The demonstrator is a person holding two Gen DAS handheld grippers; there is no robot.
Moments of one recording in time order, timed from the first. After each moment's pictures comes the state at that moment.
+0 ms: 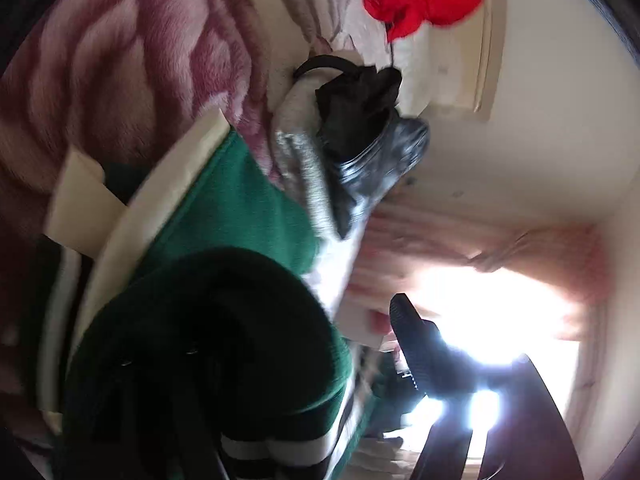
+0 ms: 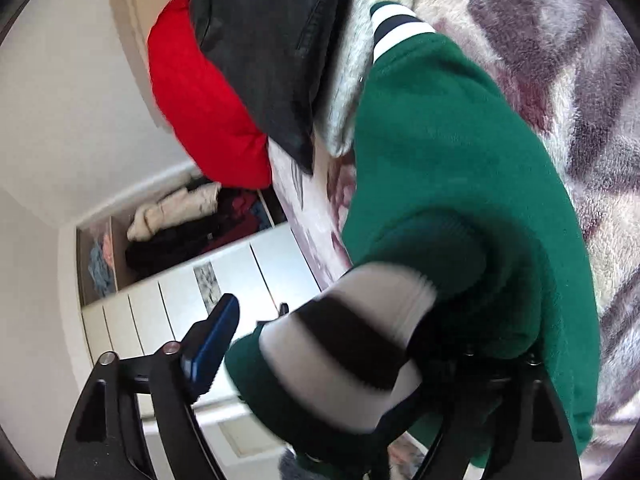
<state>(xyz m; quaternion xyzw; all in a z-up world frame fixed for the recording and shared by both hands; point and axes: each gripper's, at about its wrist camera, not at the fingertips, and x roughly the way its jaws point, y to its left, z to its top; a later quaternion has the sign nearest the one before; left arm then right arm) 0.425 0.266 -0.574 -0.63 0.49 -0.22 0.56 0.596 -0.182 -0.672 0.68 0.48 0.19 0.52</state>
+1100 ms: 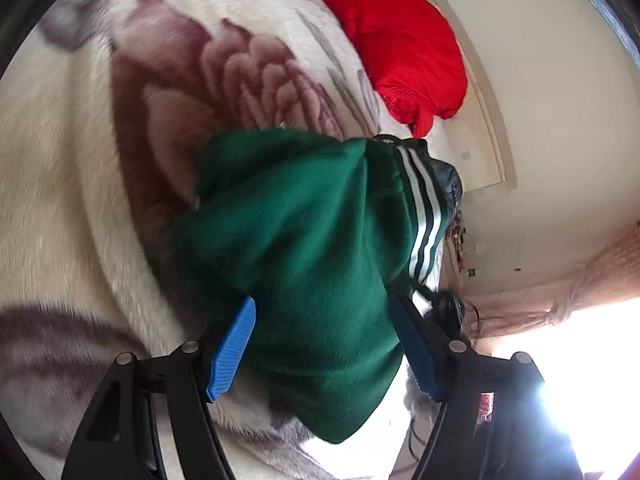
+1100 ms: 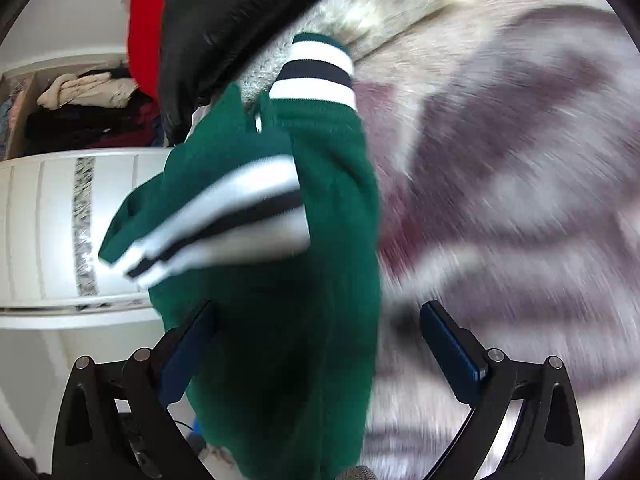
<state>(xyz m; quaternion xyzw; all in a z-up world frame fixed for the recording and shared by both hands) 0.211 0.207 -0.544 -0.53 0.37 0.02 0.76 0.660 -0.230 -0.751 0.36 0.64 0.26 0.63</state>
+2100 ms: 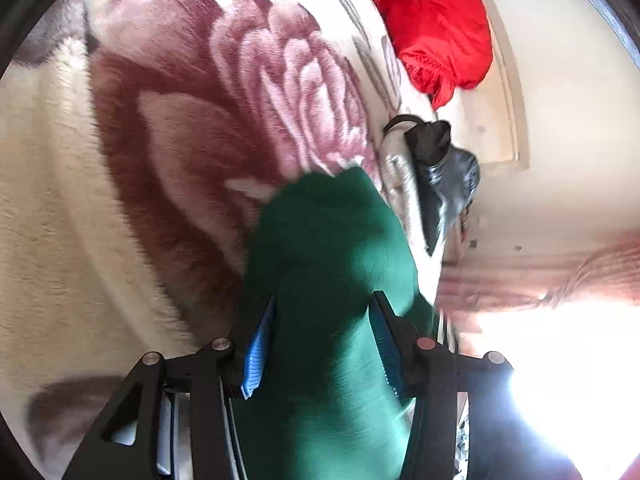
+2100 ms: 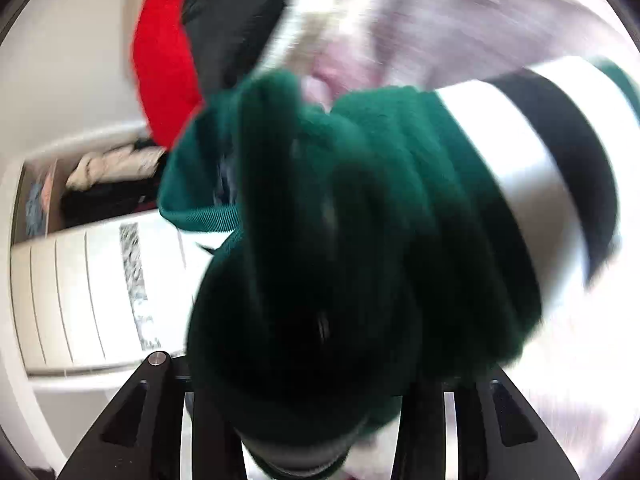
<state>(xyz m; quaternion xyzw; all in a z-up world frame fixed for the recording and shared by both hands) 0.265 0.280 -0.558 -0.53 0.46 -0.03 0.71 0.380 -0.268 -0.729 0.53 0.58 0.13 0.60</state>
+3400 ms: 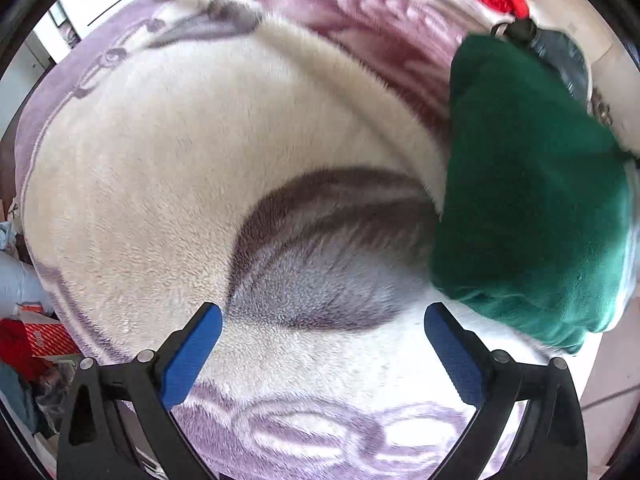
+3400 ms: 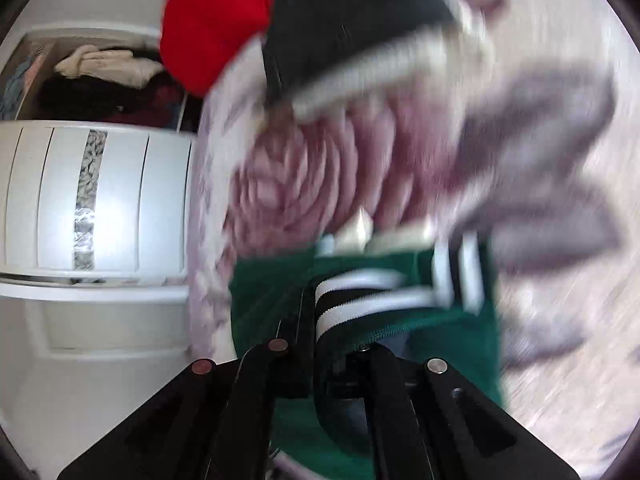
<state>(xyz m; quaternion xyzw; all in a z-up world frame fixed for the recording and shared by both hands) 0.089 0.200 -0.561 -0.25 0.59 0.18 0.75 0.563 -0.253 -0.593 0.28 0.61 0.20 0.71</state>
